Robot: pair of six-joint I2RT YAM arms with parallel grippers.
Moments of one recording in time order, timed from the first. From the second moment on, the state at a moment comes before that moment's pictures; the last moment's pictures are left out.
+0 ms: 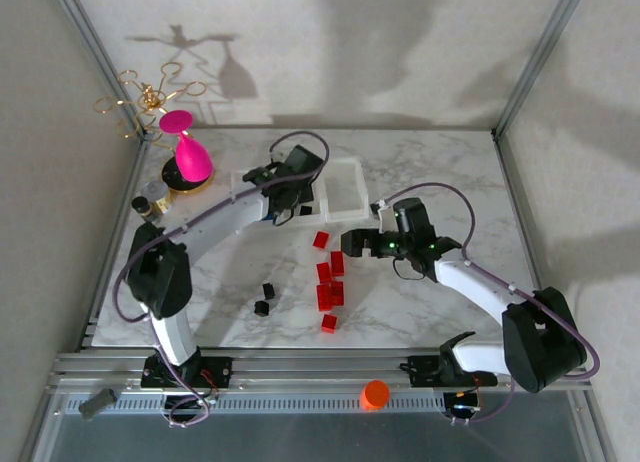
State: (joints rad) left arm -0.66 1.76 1.47 -0.69 -0.42 -0.76; right arm 0.51 1.28 0.68 -0.13 -0.46 0.42
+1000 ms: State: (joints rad) left arm -0.86 1.33 0.73 -0.65 -0.29 -1.12; right arm 0.75 1.24 0.58 -0.09 -0.39 0.50
